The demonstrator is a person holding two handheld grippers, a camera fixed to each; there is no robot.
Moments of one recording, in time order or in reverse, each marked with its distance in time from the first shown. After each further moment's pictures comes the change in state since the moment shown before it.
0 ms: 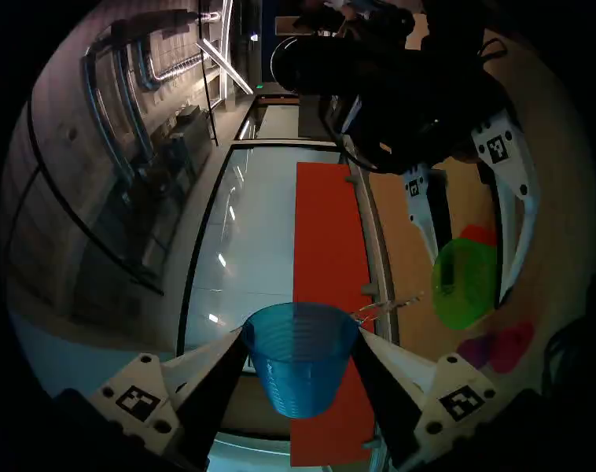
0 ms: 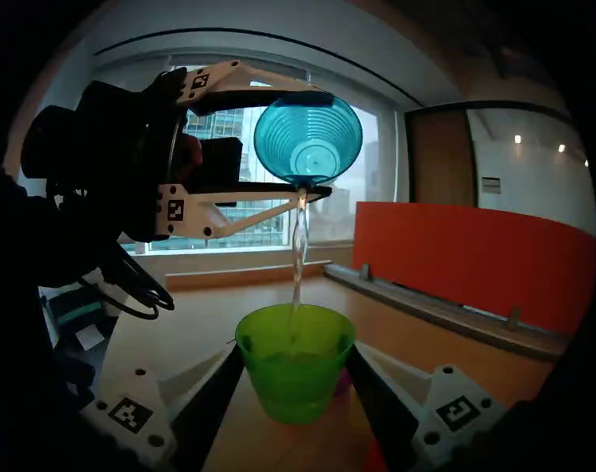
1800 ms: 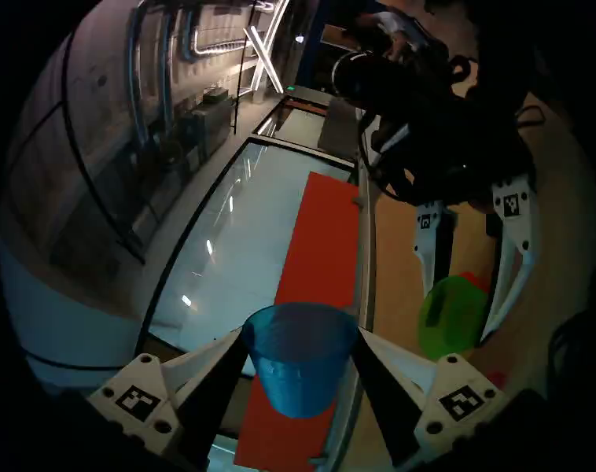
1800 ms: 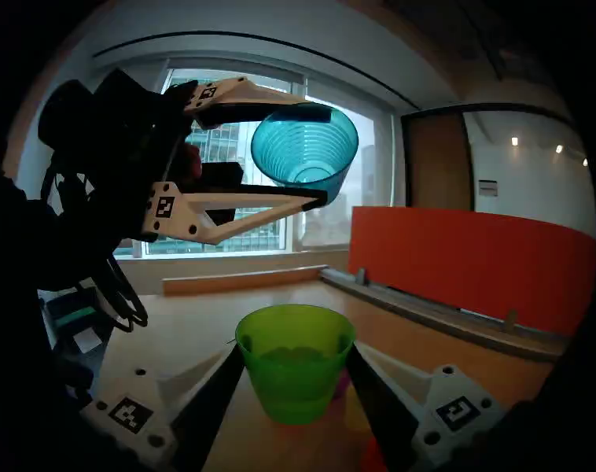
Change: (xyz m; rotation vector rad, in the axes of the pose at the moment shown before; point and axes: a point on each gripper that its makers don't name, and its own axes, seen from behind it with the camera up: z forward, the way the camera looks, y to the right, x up) left arm -0.002 -0.001 0.008 -0.037 0.041 -0.291; right arm 0.007 0.004 -0.002 -0.016 0.019 0.002
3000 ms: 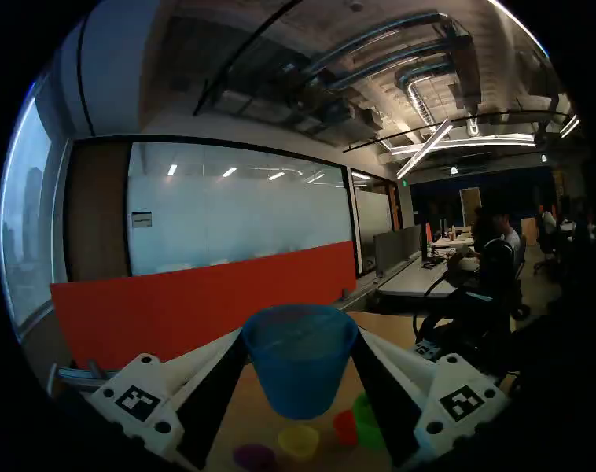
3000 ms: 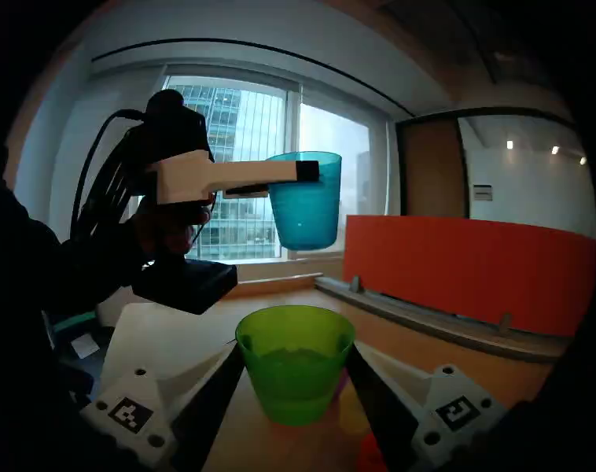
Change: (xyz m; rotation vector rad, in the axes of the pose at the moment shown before) left arm -0.032 -0.015 0.014 -0.039 0.128 -1.137; right arm 0.017 -0.002 -0.009 -0.019 0.032 0.005
